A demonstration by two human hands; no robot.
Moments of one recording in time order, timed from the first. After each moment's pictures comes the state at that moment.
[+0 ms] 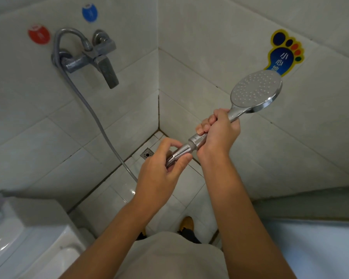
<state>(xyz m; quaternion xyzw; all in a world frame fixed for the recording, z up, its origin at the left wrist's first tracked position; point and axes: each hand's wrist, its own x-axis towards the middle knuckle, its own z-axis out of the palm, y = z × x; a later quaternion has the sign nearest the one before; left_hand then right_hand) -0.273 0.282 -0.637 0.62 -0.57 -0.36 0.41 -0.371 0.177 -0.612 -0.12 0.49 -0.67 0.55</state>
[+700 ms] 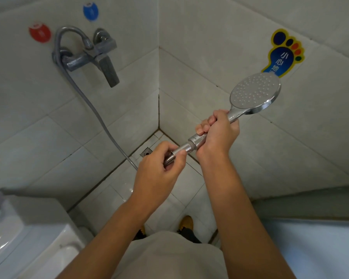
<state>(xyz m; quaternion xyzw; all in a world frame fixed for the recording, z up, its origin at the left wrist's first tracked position) -0.270 0.285 -0.636 0.61 -0.56 -0.37 0.42 -0.369 0.181 -0.612 -0.11 0.49 -0.67 0.55</state>
